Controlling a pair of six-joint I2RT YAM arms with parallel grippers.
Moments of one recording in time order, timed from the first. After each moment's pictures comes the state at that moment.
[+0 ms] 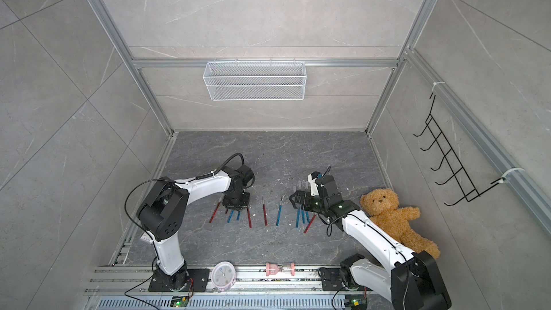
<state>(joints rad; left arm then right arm) -0.64 1.88 1.21 -0.91 0.01 -0.49 0.40 1.11 0.60 -0.29 -0.29 0.54</state>
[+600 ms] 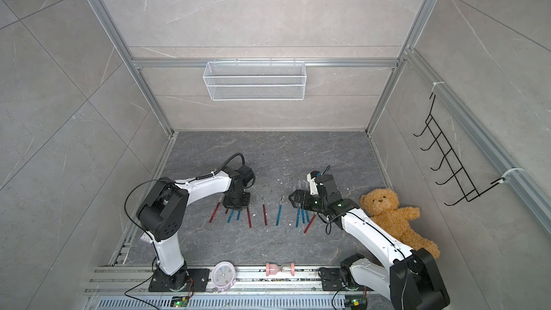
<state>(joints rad) -0.65 1.86 1.21 -0.91 0.01 -0.49 0.40 1.13 0.61 -0.29 -0.31 0.54</state>
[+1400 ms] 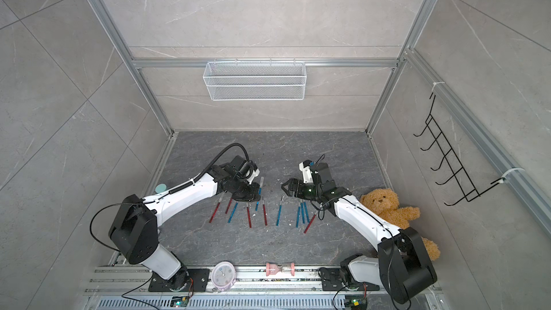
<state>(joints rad) -0.72 1.62 1.21 -0.71 0.33 -0.48 0.40 1.30 0.76 -0.16 -0.44 0.58</state>
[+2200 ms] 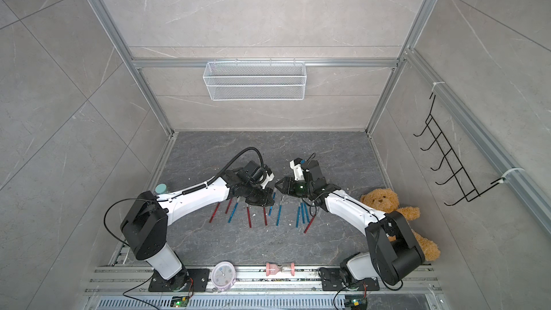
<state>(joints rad) -0.82 1.69 1.23 -0.61 0.36 -0.53 0.47 1.43 0.79 -0.03 -0.48 0.66</state>
